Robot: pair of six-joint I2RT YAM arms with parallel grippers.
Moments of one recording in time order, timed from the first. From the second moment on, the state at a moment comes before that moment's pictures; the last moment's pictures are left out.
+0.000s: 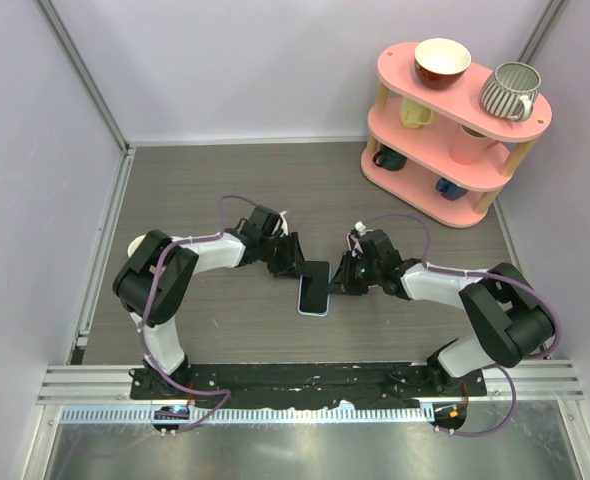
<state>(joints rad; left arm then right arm) -0.59 1.82 0.96 -0.07 0.47 -0.74 0.55 1.50 0.56 0.08 -0.35 0.72</state>
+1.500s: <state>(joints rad) -0.55 1.71 0.89 -0.16 0.42 -0.72 0.62 1.60 0.78 -0.03 -0.12 0.68</state>
